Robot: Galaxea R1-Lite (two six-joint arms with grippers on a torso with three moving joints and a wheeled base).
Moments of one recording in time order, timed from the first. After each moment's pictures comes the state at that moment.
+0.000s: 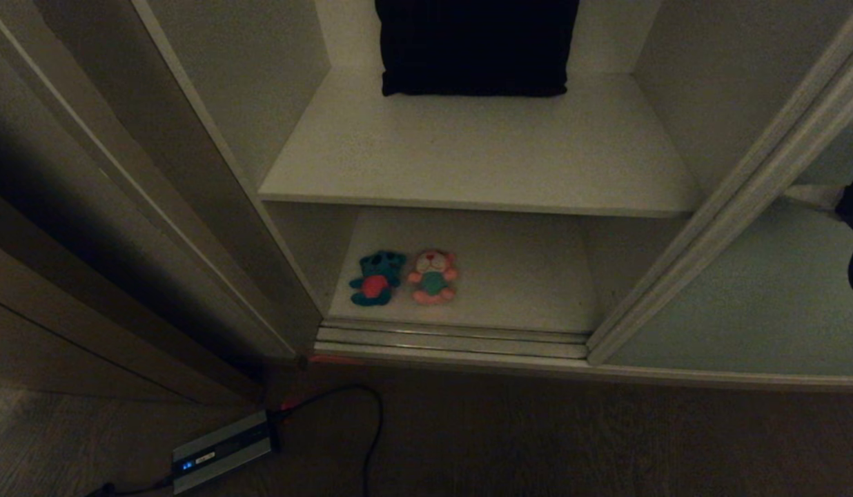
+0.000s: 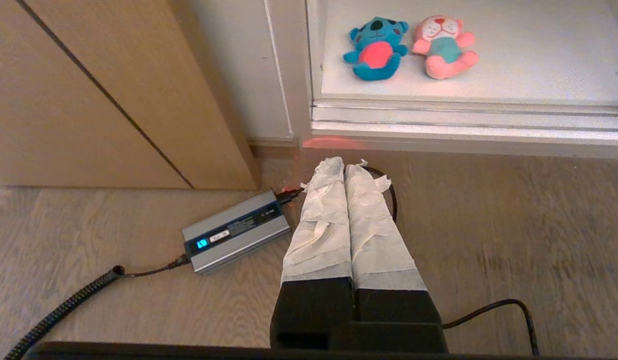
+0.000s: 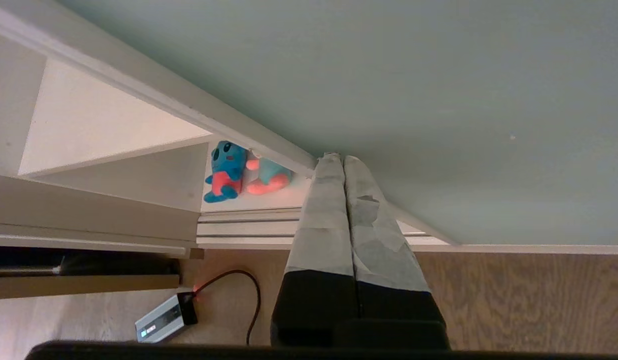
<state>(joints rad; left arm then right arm) -0.03 0.00 0.00 0.00 0.00 0.05 -0.25 1.44 -1.04 -0.32 0.49 0.43</state>
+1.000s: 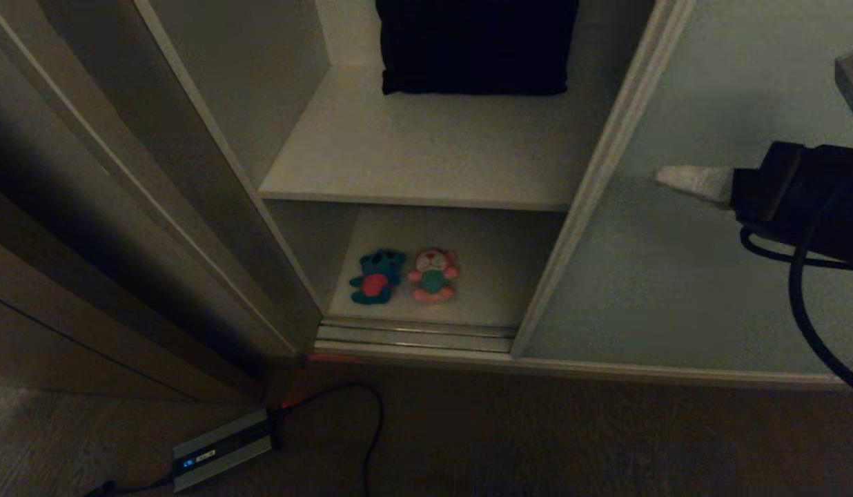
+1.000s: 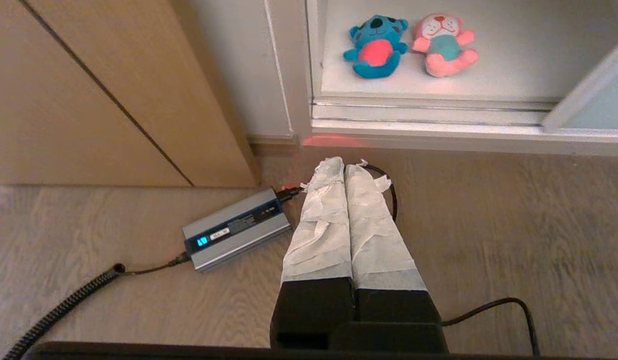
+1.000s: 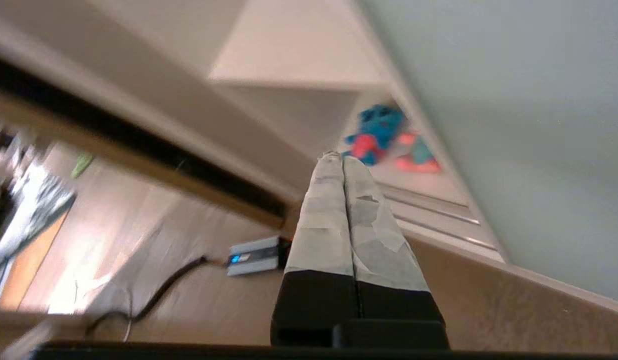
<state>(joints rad) -0.03 0.00 0.00 0.00 -0.01 0.05 0.36 1.32 -0.99 -0.38 0.25 0.41</state>
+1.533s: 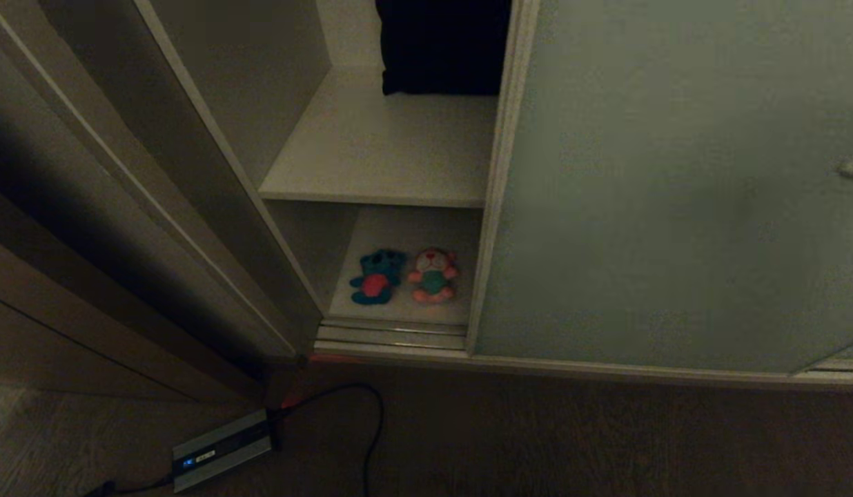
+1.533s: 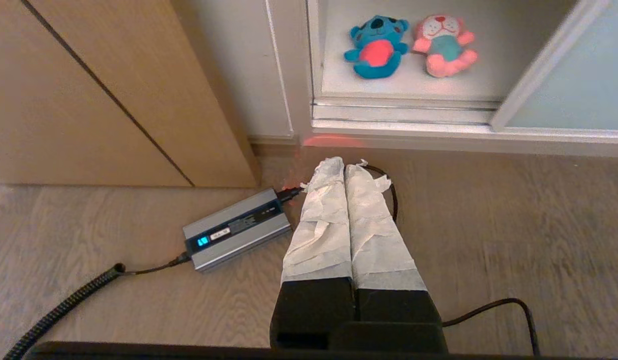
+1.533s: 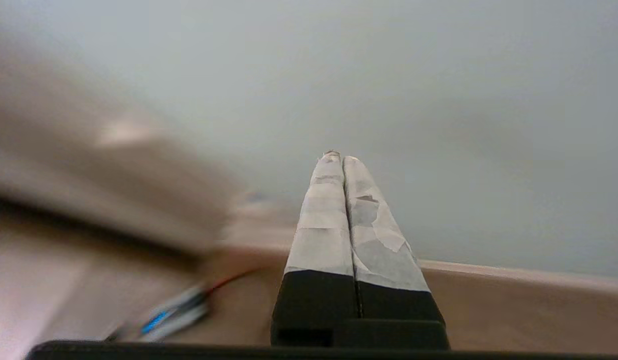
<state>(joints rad) -0.03 0.00 0.00 0.00 -0.01 0.05 0.00 1.05 -0.94 -0.19 0.23 0.39</state>
